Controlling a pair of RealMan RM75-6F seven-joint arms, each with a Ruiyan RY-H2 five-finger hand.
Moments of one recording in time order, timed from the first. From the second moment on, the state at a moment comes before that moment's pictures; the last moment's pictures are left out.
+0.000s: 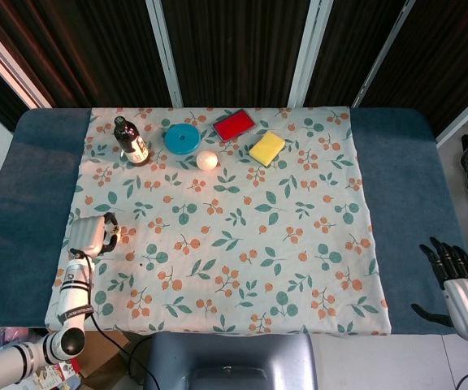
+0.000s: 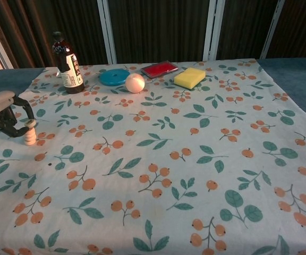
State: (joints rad) left arm -0.59 -1.57 -0.25 -1.35 0.82 1.07 0.47; right arm 0.02 -1.04 -0.01 -1.61 -1.60 1.51 0.02
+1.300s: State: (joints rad) left arm -0.59 -1.56 -0.23 -1.29 0.83 1.05 0.43; right arm 0.02 -1.04 -0.01 -1.62 -1.59 1.50 0.01
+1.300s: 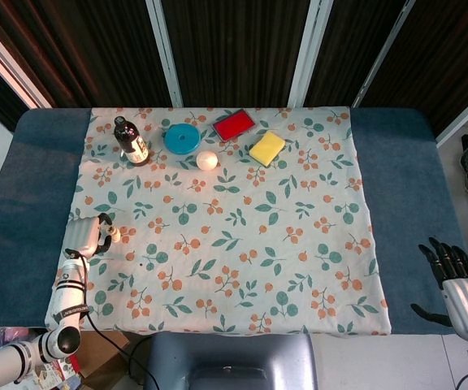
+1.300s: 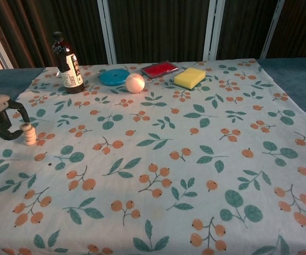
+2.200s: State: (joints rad) left arm -0.39 -1.33 -0.05 -1.55 1.33 1.31 0.10; right arm 0.01 -1.04 -0.01 -1.61 -1.60 1.52 0.02
